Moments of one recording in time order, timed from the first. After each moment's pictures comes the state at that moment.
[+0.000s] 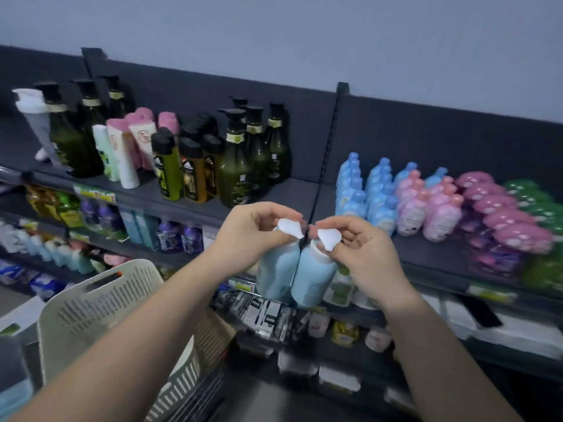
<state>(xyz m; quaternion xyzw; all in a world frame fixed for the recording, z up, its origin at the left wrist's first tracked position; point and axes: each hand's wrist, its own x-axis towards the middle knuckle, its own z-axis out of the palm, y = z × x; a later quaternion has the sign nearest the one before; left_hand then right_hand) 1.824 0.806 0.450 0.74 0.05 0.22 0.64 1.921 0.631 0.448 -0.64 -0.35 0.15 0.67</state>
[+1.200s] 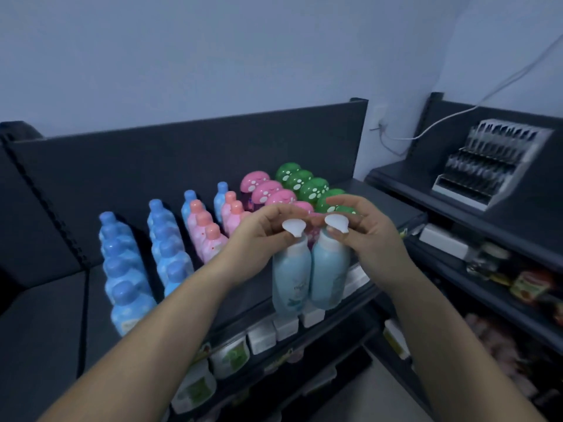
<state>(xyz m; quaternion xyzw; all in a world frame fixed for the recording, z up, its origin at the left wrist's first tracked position) 2.134 0.592 0.468 0.68 -0.31 -0.08 0.66 2.081 0.401 0.476 -0.70 -0.10 -0.13 0.70</state>
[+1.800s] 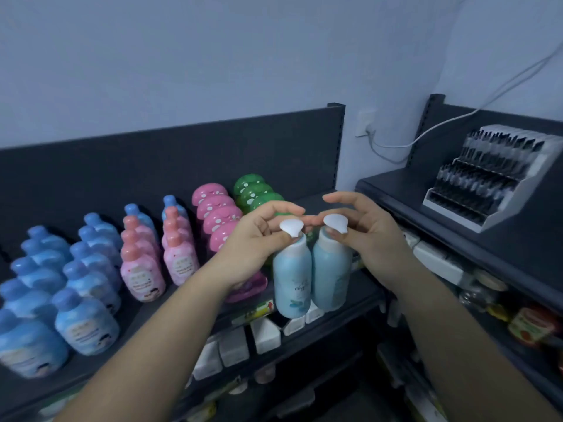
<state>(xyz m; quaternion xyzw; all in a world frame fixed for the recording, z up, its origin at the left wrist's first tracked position) 2.169 0.428 0.471 0.59 -0.31 -0.10 0.74 2.124 0.229 0.490 -0.71 -0.16 -0.09 0.68</state>
